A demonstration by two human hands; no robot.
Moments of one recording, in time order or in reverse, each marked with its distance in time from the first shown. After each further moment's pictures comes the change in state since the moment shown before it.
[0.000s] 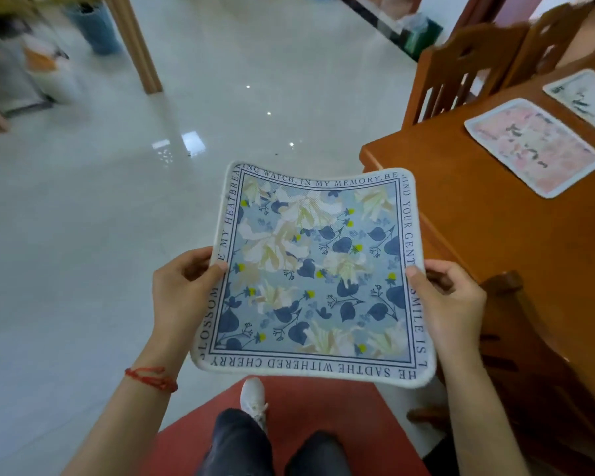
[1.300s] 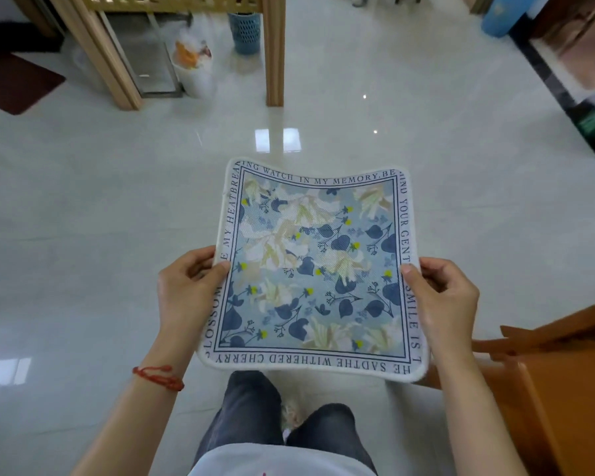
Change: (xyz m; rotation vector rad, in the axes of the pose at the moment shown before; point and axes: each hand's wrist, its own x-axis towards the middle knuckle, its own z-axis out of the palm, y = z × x) left_hand 0.340 0.063 -0.040 -0.100 0.422 -0.167; right_hand 0.257 -0.124 0.367 0.074 -0.452 -0.074
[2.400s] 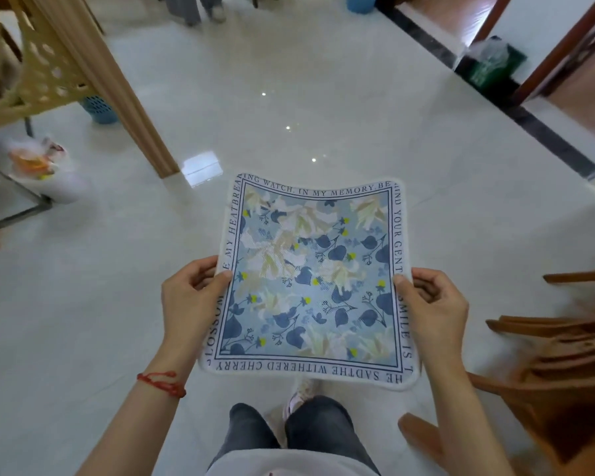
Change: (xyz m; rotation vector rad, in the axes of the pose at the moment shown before) left_hand 0.291 0.156 0.306 0.148 -0.380 0.125; right_hand 0.328 -0.020 0.043 0.090 0.405 0.151
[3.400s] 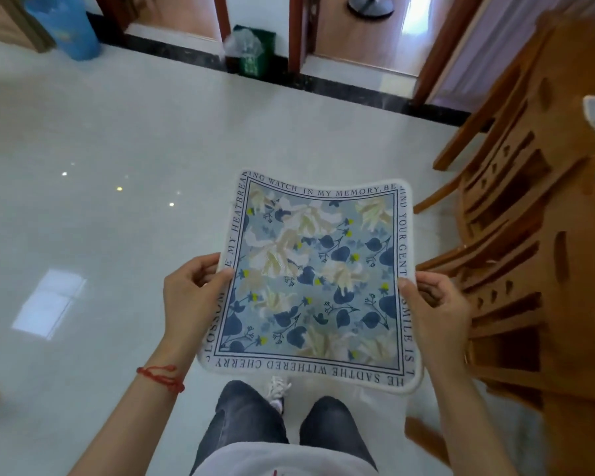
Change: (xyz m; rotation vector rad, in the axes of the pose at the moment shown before) left_hand 0.155 0.163 0.432 0.273 -0.731 0.241; right_hand 0.269 -0.009 -0.134 0.025 0.752 0.159
